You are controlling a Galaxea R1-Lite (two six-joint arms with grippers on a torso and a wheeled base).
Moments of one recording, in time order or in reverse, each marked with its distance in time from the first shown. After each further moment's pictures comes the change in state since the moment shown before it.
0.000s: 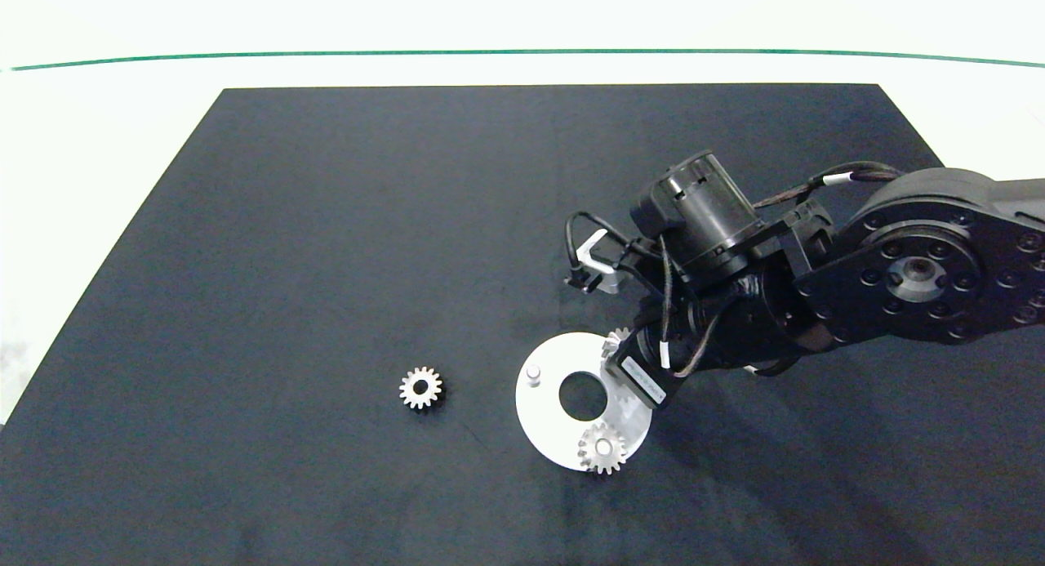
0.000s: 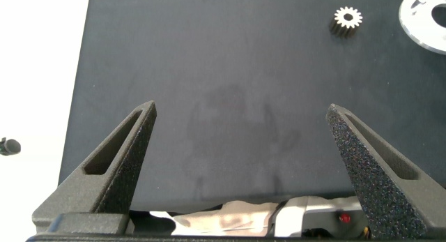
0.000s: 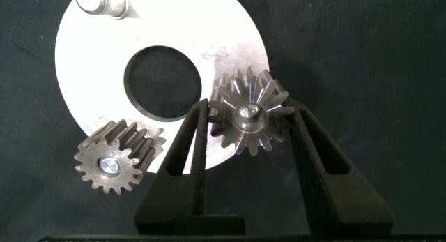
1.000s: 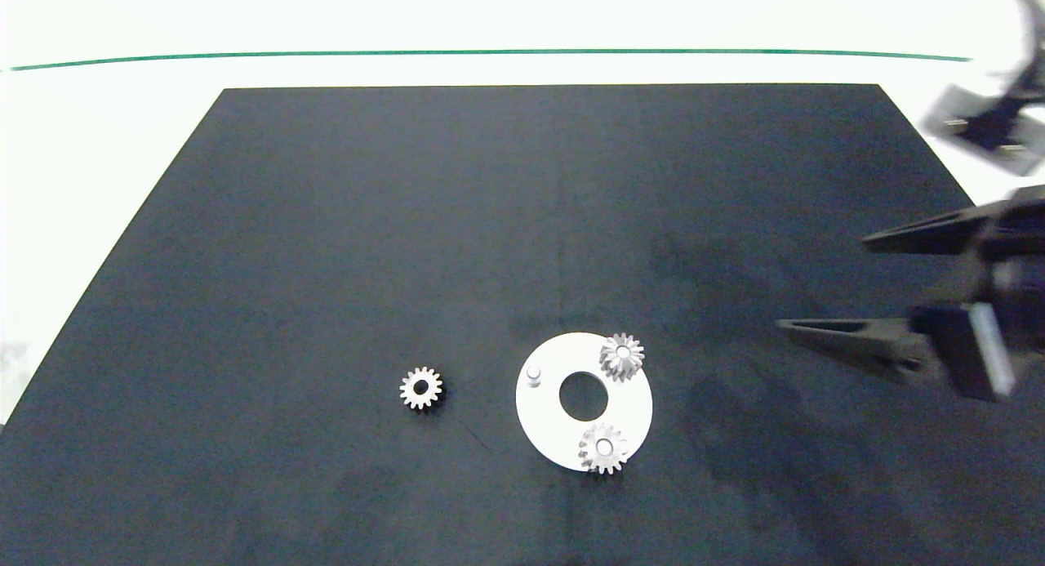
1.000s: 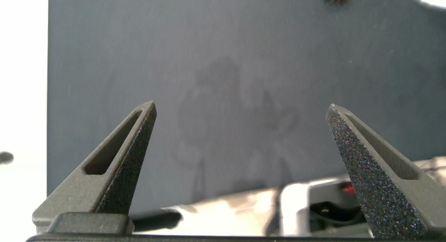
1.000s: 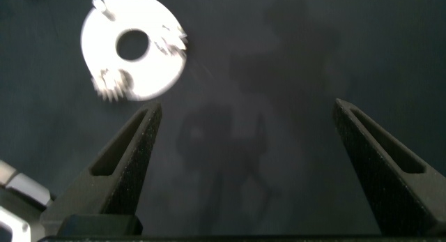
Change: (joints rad) left arm -0.095 0.134 0.117 -0.149 0.002 0.100; right arm -0.041 -0.647 0.251 0.038 -0.046 0.035
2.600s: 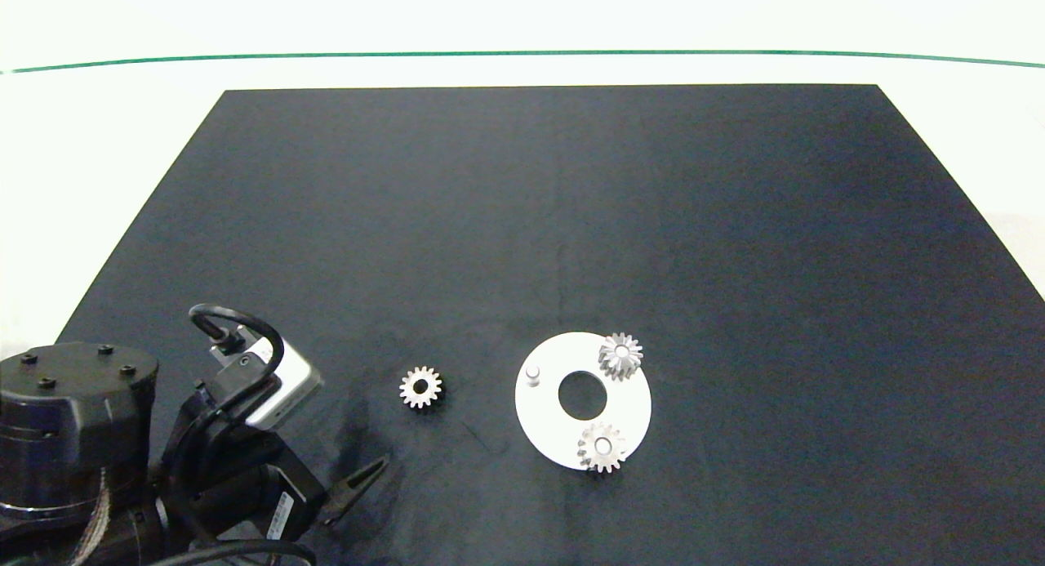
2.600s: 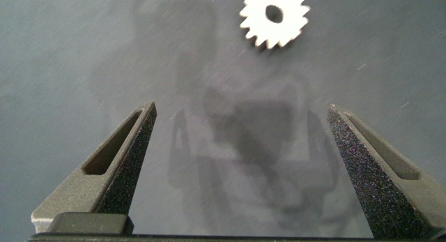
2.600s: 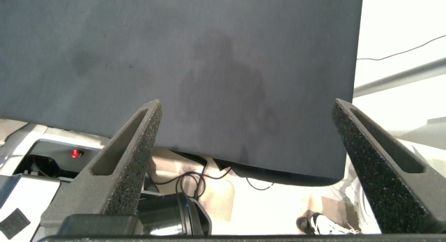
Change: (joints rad) left arm -0.423 1.163 0.012 -0.890 0.108 0.130; right arm -0.374 -1.032 0.446 0.356 -0.015 0.011
